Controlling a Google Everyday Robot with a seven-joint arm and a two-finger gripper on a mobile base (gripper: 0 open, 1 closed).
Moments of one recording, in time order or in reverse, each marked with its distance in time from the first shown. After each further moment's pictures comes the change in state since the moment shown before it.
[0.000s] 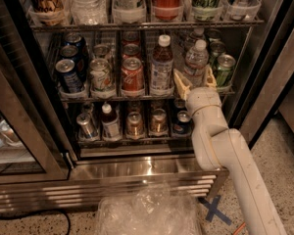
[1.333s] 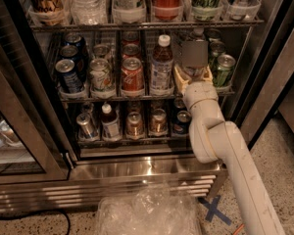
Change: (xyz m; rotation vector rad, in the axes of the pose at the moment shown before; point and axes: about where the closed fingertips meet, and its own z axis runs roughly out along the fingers) arm 0.003 0.002 0.022 0.005 0.009 -0.004
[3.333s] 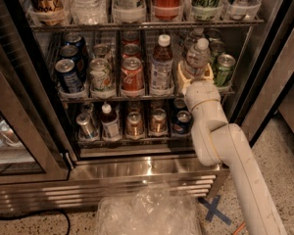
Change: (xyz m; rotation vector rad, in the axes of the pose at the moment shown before) arm -0.026 0.003 -0.011 -0.034 -0.073 0.004
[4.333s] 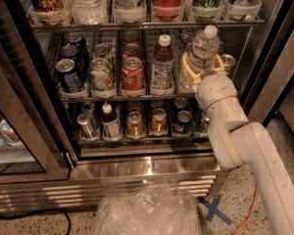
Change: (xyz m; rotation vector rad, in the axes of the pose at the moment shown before) arm -0.069 0.000 -0.021 -0.110 -0.126 -0.062
